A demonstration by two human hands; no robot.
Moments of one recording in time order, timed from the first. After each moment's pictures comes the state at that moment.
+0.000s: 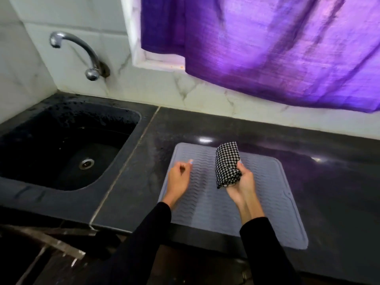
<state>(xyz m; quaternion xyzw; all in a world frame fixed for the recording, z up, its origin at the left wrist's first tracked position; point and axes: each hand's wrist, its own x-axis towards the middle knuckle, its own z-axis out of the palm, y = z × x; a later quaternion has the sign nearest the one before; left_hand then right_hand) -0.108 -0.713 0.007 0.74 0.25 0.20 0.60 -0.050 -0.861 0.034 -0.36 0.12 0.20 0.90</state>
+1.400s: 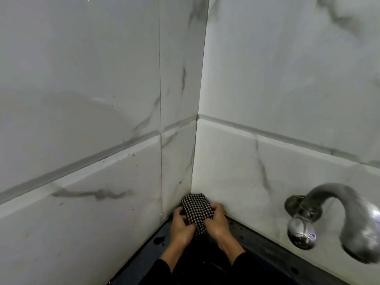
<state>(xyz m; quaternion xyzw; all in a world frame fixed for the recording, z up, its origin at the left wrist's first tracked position) 0.019 0.028 -0.014 0.61 0.41 0.28 0.62 0.106 -0.033 0.002 -0.79 -0.21 0.27 0.50</state>
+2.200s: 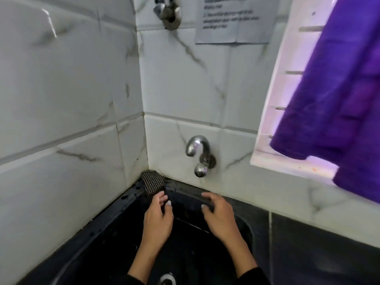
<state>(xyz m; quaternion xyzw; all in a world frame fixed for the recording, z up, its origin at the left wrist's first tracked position) -0.097 -0.223 0.105 0.76 0.32 0.33 0.45 0.018 -0.337 0.107 -0.84 -0.33 0.04 0.43</state>
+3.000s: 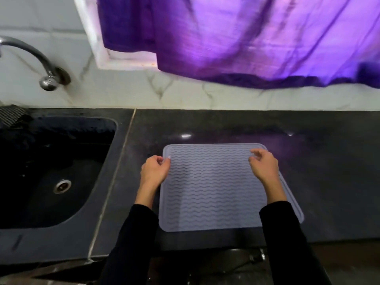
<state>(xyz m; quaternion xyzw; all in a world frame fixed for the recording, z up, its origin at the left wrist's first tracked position) -0.095 -0.635 0.046 0.84 0.28 0.06 0.46 -0.032 -0.909 0.065 -0.91 0.11 -0.02 0.39</state>
